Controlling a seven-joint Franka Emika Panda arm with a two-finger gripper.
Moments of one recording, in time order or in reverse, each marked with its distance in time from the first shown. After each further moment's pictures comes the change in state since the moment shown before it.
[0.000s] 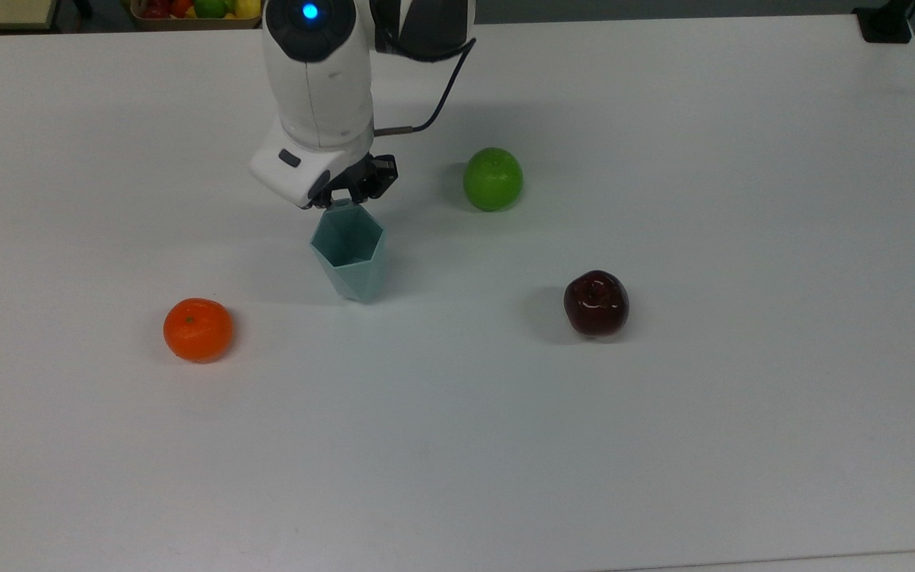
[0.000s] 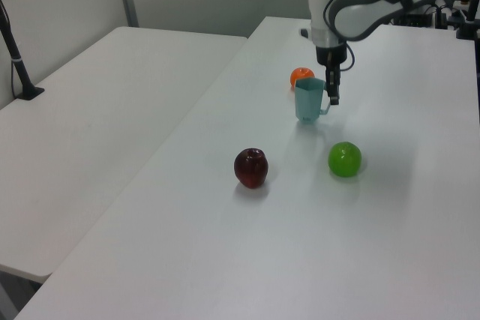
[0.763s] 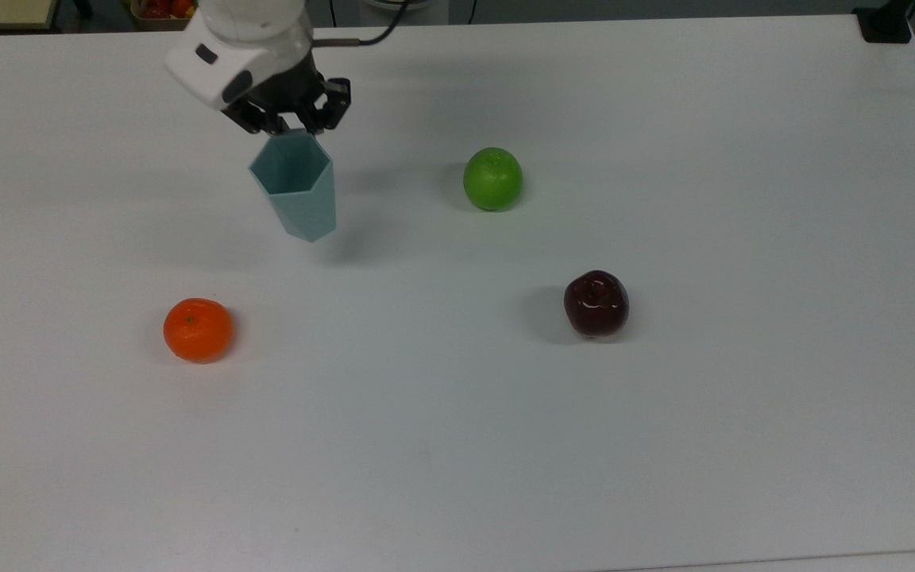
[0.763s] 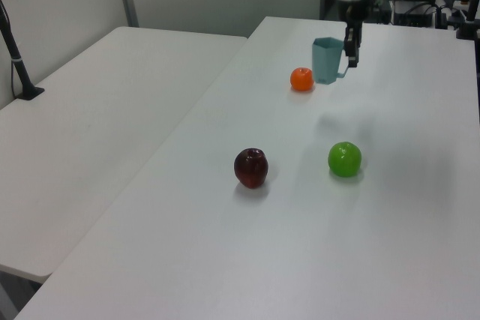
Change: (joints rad) arm -0.064 -0.168 -0.016 -0.002 0.004 -0.161 0.041
